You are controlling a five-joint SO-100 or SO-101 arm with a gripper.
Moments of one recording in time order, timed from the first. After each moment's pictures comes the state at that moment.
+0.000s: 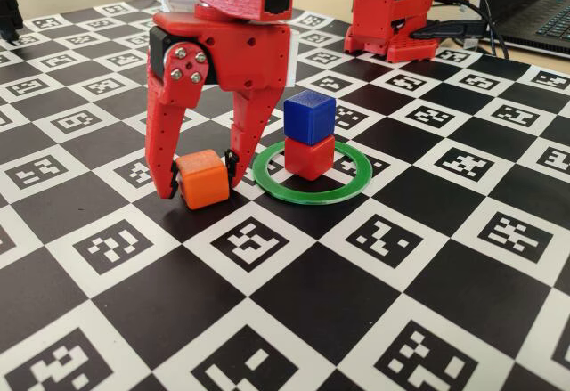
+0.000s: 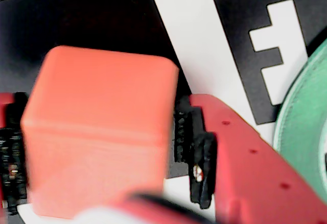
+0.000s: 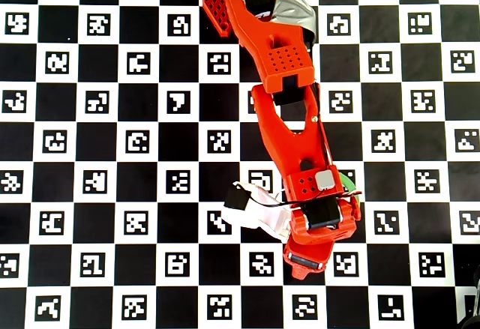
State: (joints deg) arm -11.5 27.8 22.4 82.1 31.6
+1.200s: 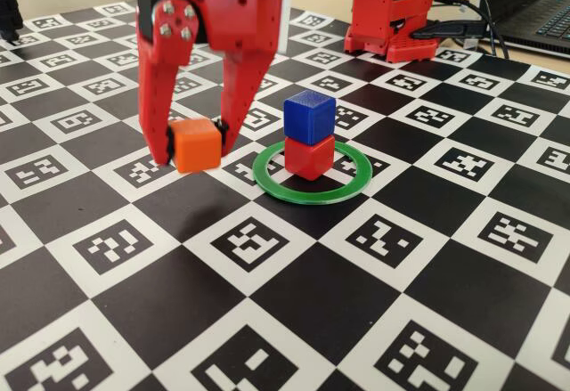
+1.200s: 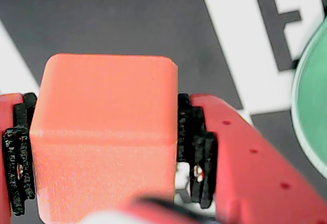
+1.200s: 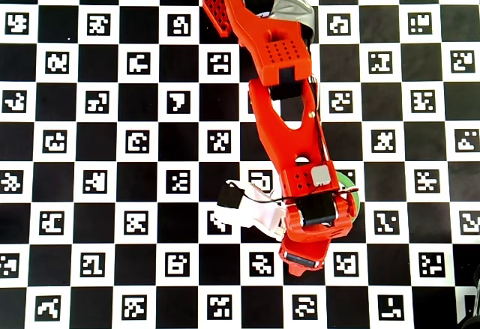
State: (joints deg) arm -10.0 39.1 28.7 83.1 28.8
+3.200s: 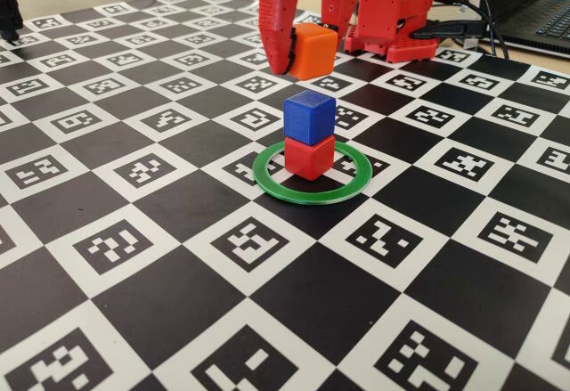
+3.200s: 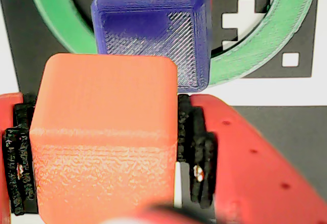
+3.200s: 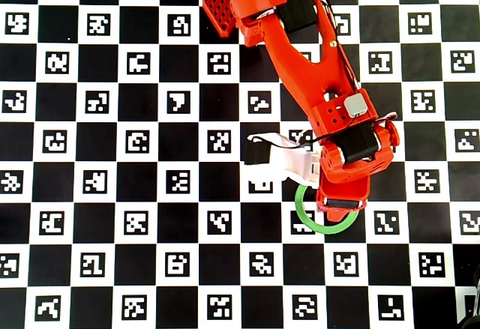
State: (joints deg) arm -19.7 67.9 61.3 85.1 23.1
